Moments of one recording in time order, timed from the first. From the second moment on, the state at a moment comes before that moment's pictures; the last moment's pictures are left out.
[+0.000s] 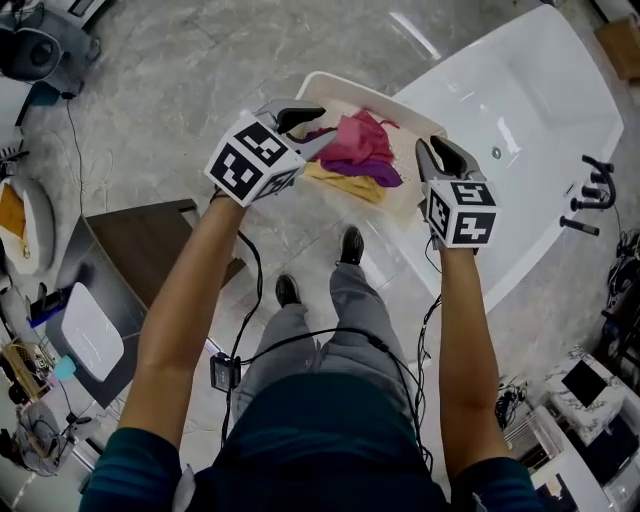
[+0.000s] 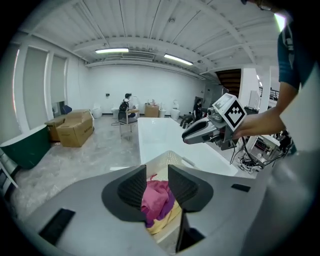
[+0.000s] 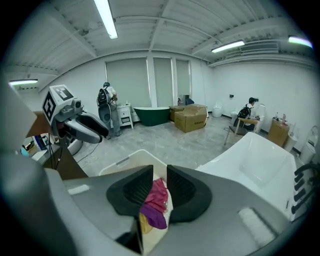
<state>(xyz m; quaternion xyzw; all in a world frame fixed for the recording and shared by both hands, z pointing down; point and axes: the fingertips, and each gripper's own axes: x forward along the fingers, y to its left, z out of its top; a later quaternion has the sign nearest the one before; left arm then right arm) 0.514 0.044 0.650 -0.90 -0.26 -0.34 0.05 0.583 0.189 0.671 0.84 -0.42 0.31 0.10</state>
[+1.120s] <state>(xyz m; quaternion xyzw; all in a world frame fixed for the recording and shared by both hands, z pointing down) 0.325 0.011 0.307 -0.97 -0.20 -0.10 0.10 0.407 0.148 0.308 0.85 -0.52 0.05 0.10</state>
